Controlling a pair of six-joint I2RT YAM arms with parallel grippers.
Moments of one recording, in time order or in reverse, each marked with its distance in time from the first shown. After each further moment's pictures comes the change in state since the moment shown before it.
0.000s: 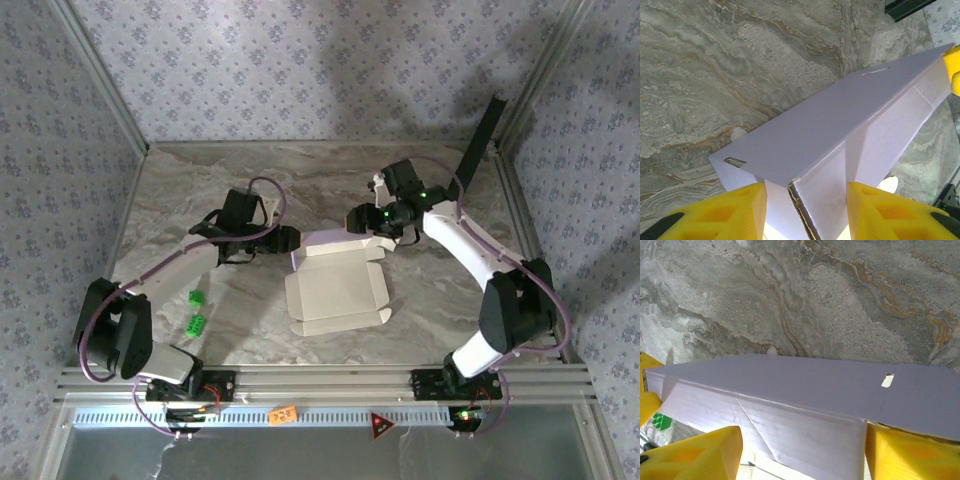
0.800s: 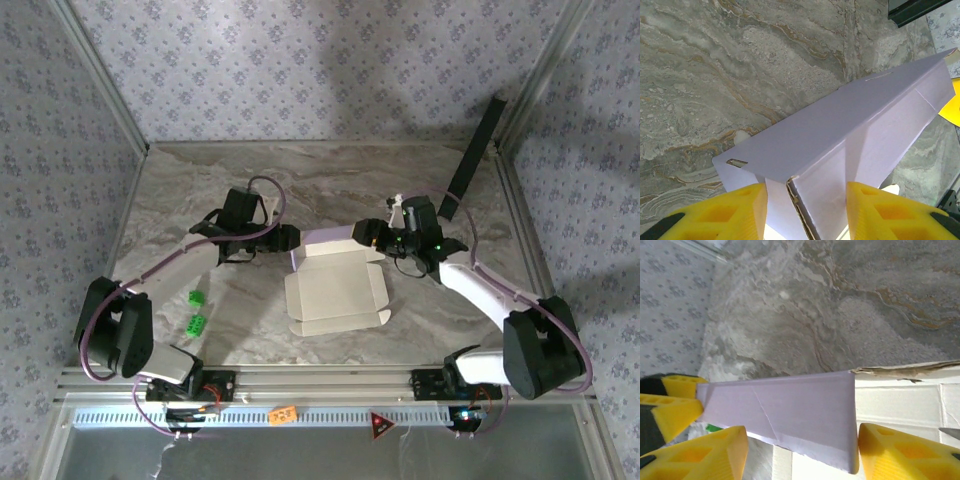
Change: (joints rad) left arm 0.000 0.008 0.004 0.006 -0.011 -0.013; right arm -0.009 -0.252 -0.507 0.674 -0.056 0.315
